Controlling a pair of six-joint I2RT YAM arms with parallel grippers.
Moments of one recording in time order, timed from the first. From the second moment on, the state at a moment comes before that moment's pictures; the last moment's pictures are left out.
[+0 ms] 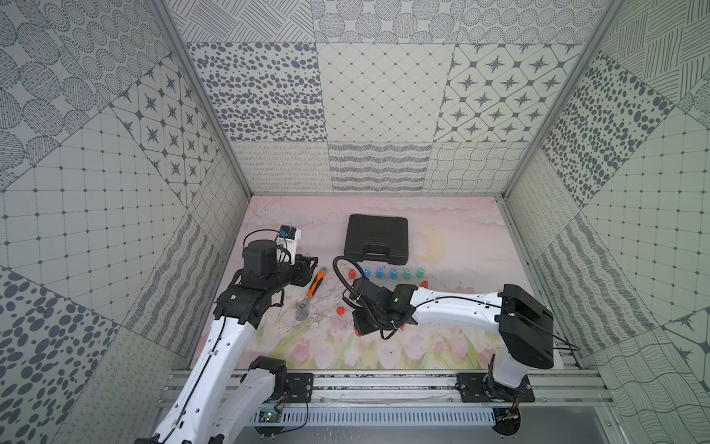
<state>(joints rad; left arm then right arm) -0.18 0.83 0.86 -0.61 0.26 -0.10 1.16 1.74 1.17 -0.54 -0.09 0.78</state>
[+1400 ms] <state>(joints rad) -0.18 0.84 0.86 -0.61 0.22 -0.08 1.17 1.95 1.38 -0.83 0.00 0.66</state>
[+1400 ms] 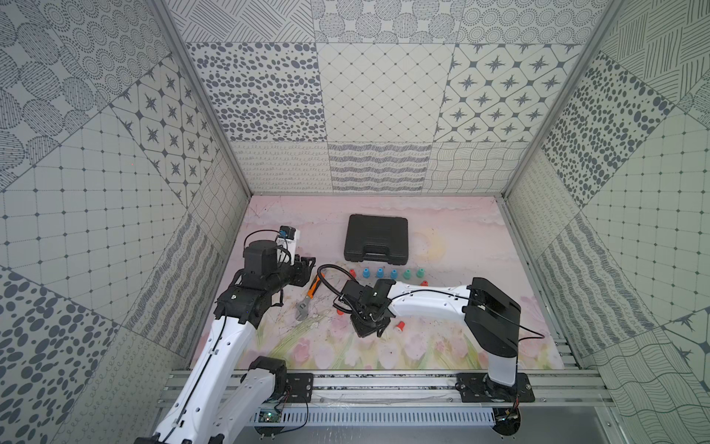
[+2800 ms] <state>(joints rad) -0.18 0.85 0.86 -0.64 0.22 -0.08 0.63 1.81 1.26 -0.86 0.05 0.44</state>
